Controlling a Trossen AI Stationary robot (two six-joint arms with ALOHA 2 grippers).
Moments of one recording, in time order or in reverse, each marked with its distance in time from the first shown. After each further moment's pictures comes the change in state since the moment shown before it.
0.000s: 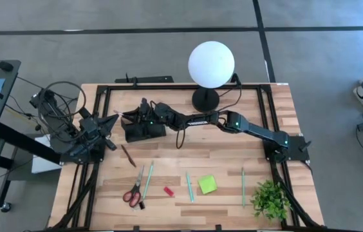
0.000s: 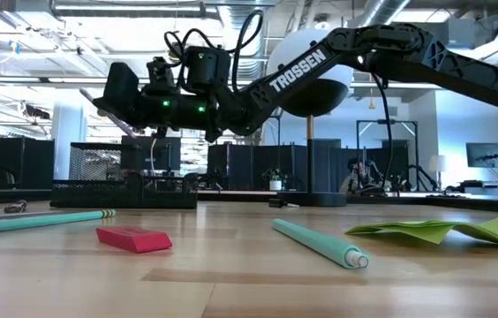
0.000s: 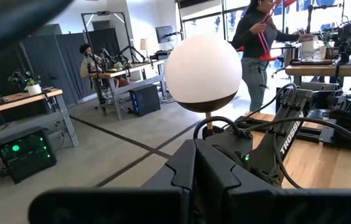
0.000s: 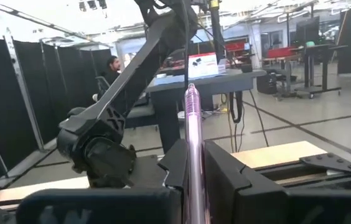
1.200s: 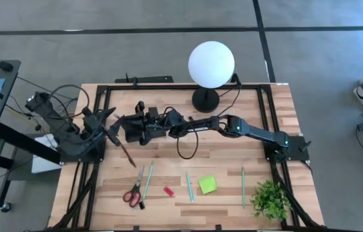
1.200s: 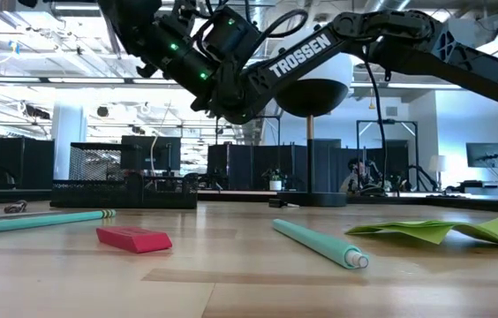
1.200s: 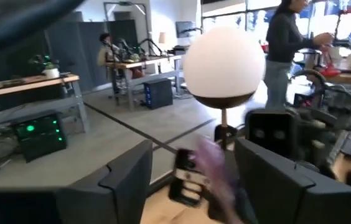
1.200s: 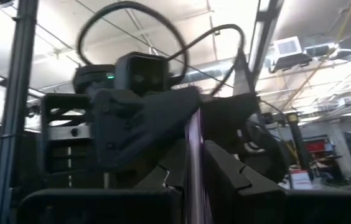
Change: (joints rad) left arm 0.128 0.017 0.000 -0.155 0.033 -0.247; right arm 0.075 -0.022 0.000 0.510 -0.118 0.141
